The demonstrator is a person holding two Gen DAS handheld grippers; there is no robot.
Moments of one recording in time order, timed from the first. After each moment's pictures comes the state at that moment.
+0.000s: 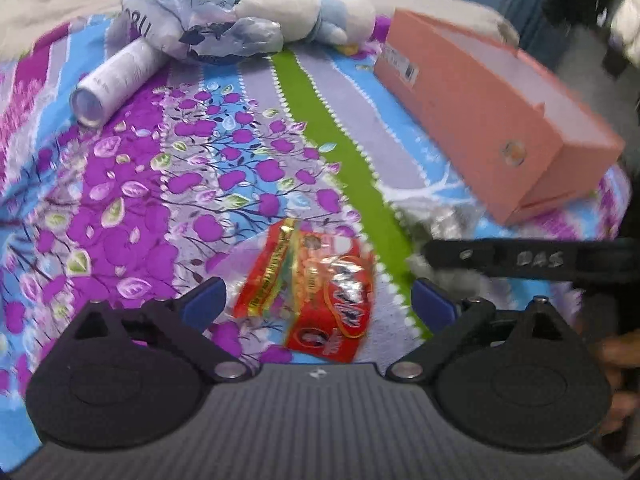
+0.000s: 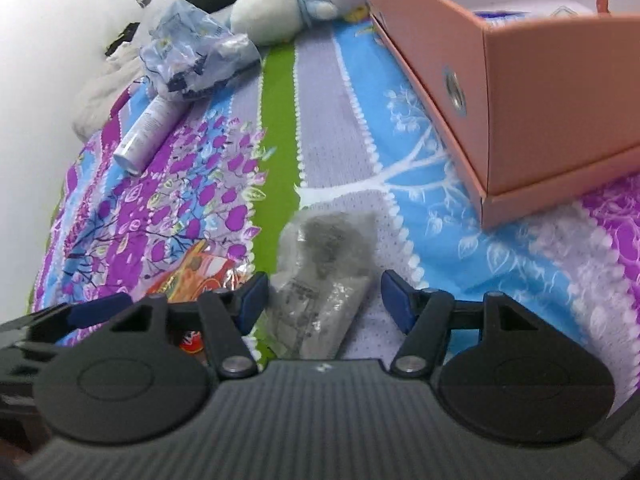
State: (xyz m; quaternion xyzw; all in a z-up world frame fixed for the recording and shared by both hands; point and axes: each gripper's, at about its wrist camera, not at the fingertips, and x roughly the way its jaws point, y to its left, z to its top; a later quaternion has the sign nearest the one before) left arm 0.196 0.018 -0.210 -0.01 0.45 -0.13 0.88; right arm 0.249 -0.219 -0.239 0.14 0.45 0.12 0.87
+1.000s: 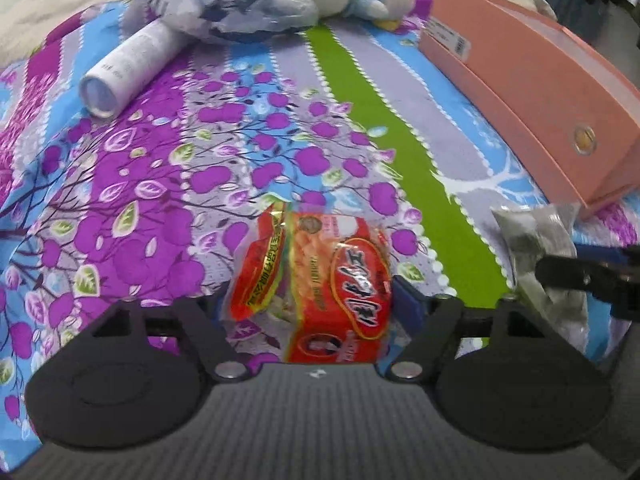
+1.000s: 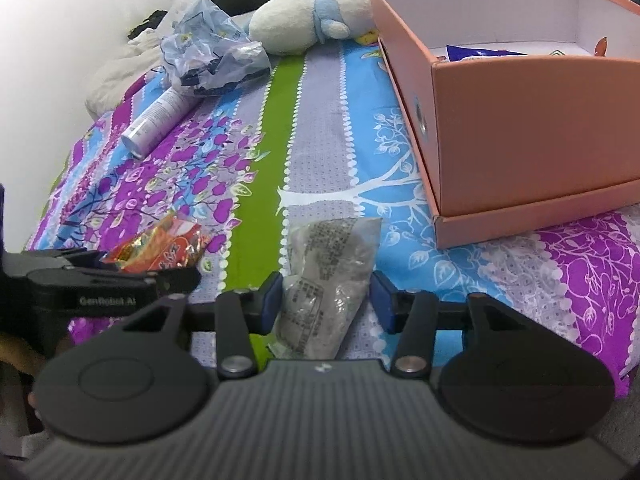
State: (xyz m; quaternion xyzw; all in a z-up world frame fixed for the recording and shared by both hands) left arm 0.230 0.022 -0.236 0.00 0.48 -0.08 0.87; right arm 0.235 -0.242 -0.234 0.10 0.43 0.15 0.89
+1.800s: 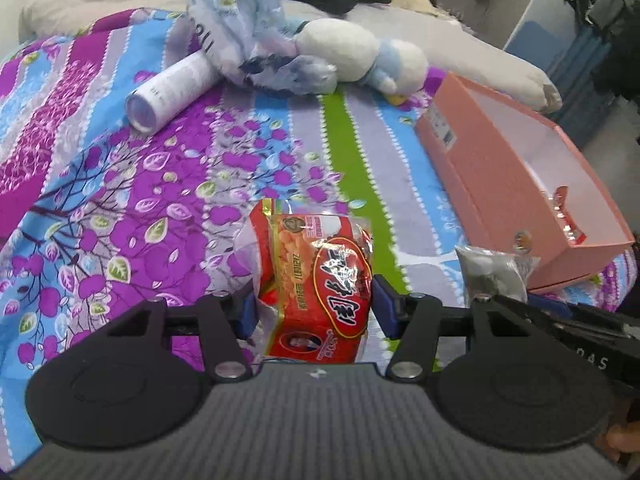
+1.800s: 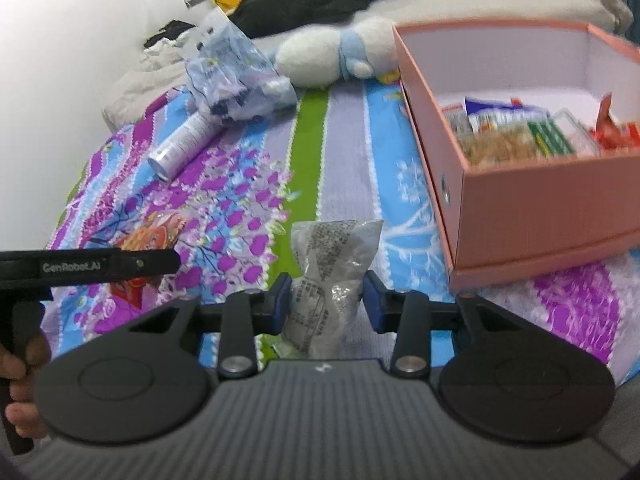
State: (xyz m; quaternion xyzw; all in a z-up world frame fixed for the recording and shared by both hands) left arm 0.204 0.032 -0.157 -0.11 0.44 -0.06 0.89; right arm 0.228 -0.231 -0.181 0.08 0.40 0.16 0.90
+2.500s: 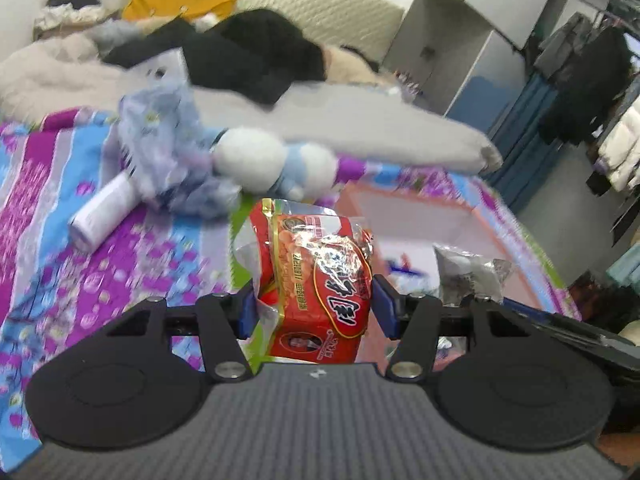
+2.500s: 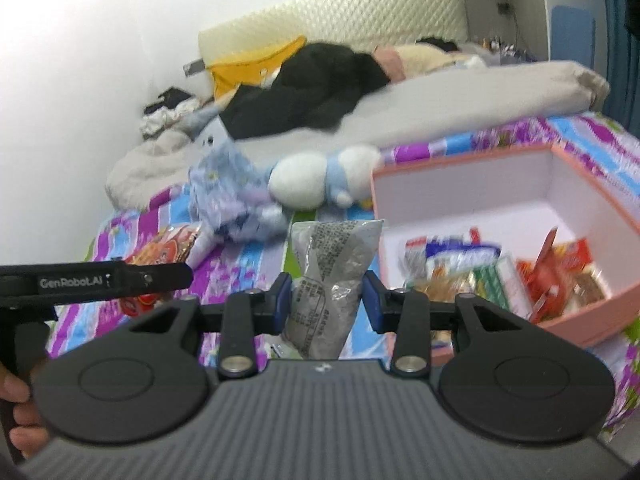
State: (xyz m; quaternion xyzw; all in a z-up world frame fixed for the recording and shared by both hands) left arm 0.230 -0.026 -0.020 -0.13 0.35 -0.12 0.92; right arm 0.240 -0.275 -0.060 0.09 0.30 0.13 0.94
